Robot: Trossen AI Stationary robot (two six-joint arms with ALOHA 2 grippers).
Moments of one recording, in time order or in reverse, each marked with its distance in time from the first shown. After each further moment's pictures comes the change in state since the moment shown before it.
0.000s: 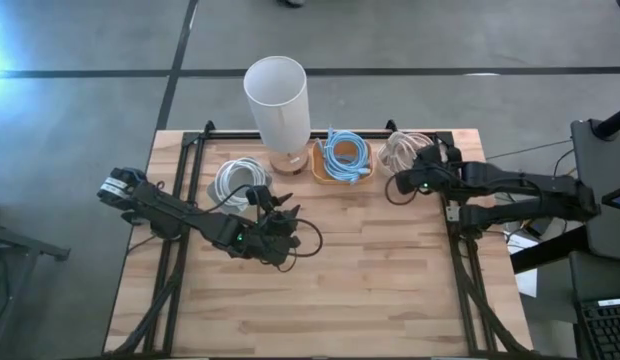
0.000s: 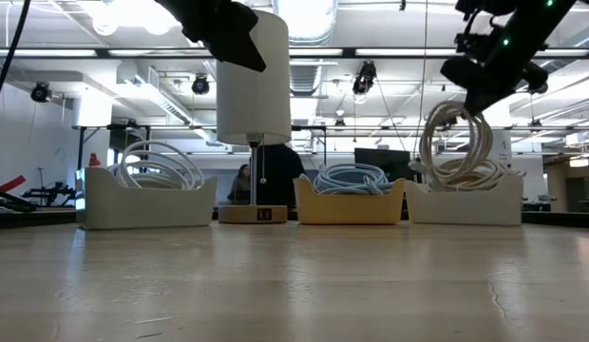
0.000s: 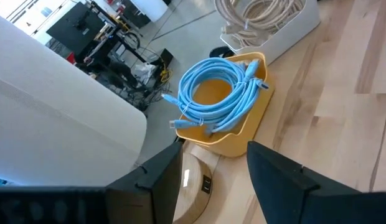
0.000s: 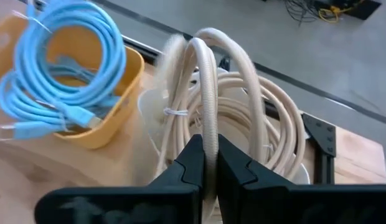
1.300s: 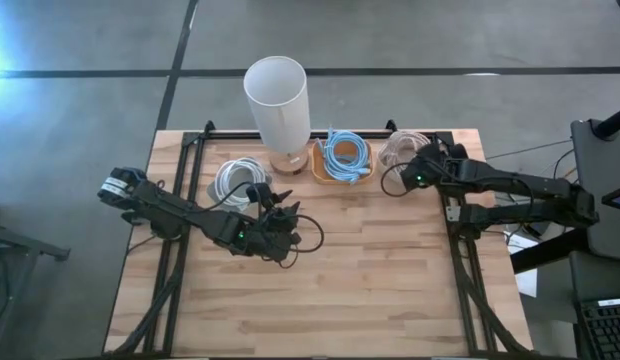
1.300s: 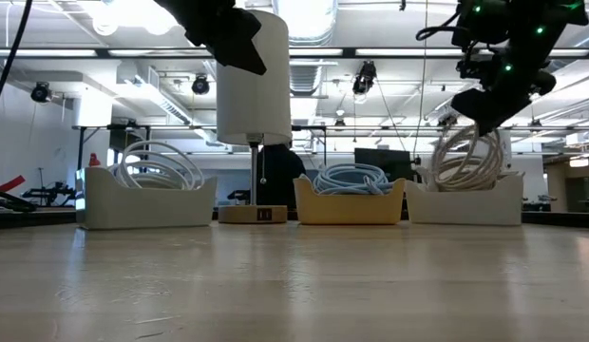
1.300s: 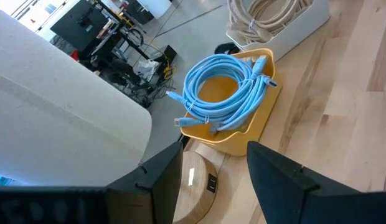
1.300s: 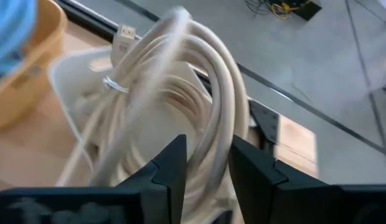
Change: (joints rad) left arm 0.023 0.000 0.000 0.000 0.001 0.009; right arm -0.149 0.032 -0.071 -0.013 0.045 -0.142
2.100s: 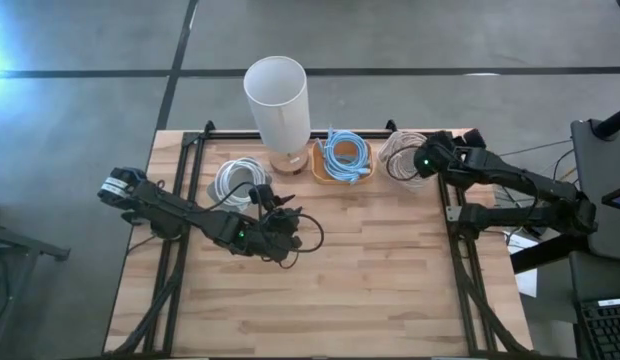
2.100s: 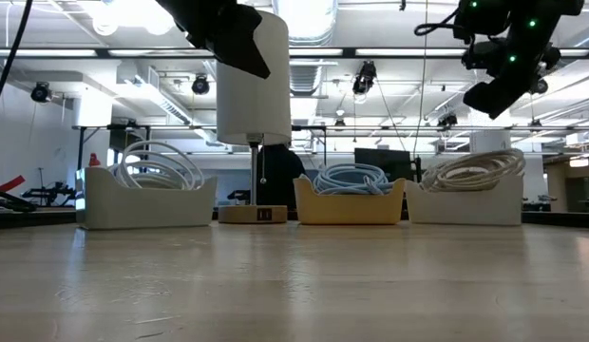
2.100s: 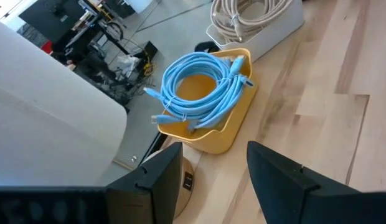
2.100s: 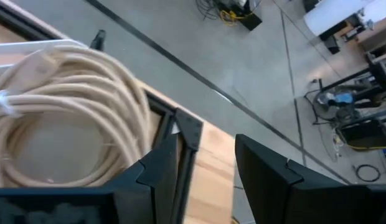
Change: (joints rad) left arm 0.000 0.000 0.000 0.000 0.086 -0.054; right arm -0.148 -0.013 0.097 -0.113 0.132 -0.220
